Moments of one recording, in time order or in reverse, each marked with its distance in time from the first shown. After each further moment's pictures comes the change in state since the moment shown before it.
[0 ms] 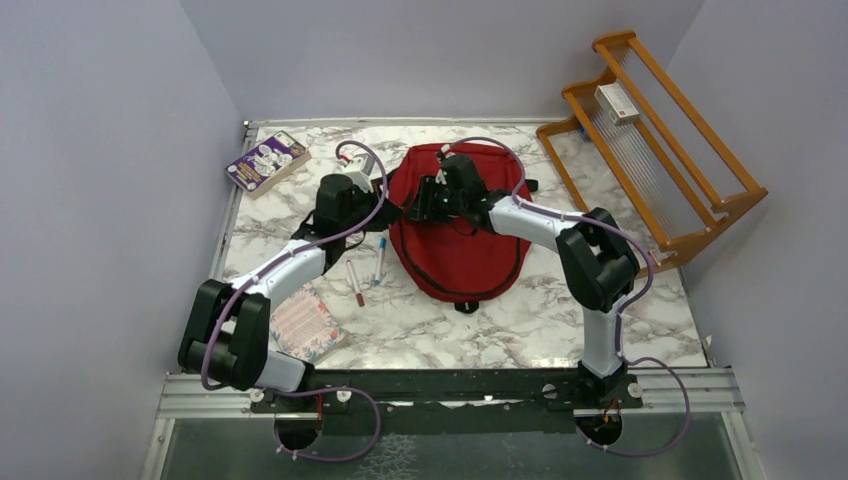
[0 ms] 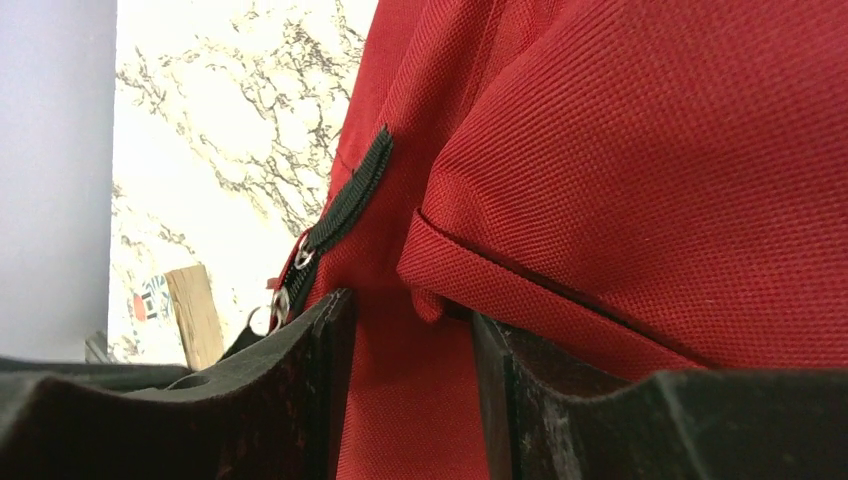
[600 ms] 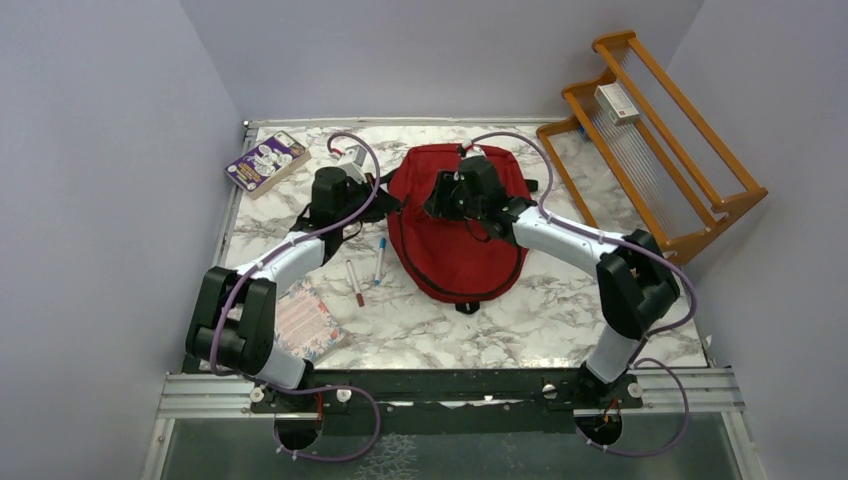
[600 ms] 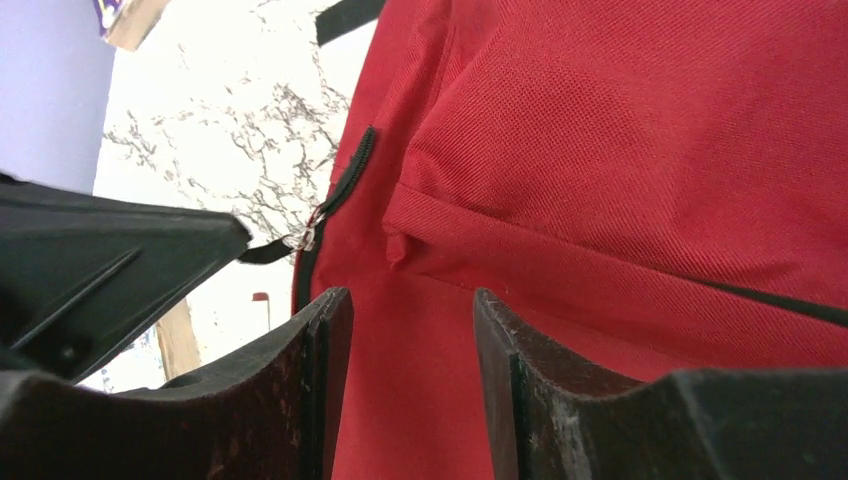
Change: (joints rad) left arm 0.050 0.070 0.038 0.071 0.040 -0.051; right arm 0.037 -0.267 -0.163 0.002 0.226 -0.049
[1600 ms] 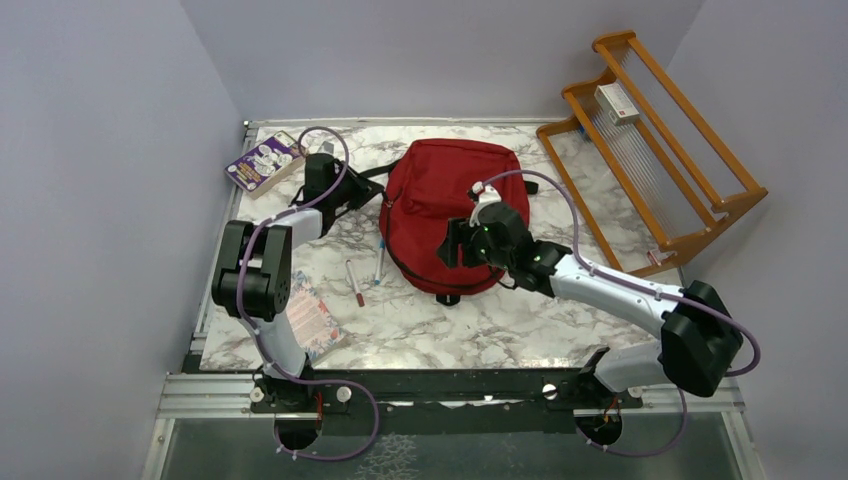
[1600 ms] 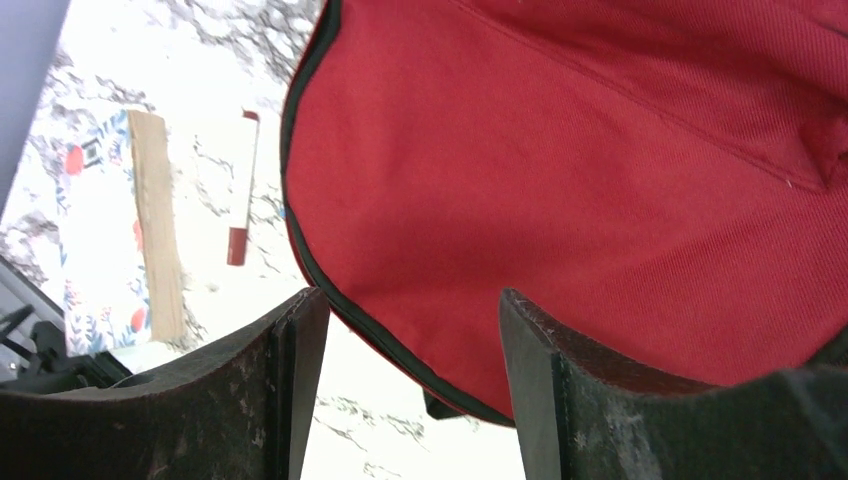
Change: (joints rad) left arm 0.159 0.318 0.167 0.022 -0.033 -0.429; right arm 0.114 -0.364 -0.370 -0.033 0.024 -0.101
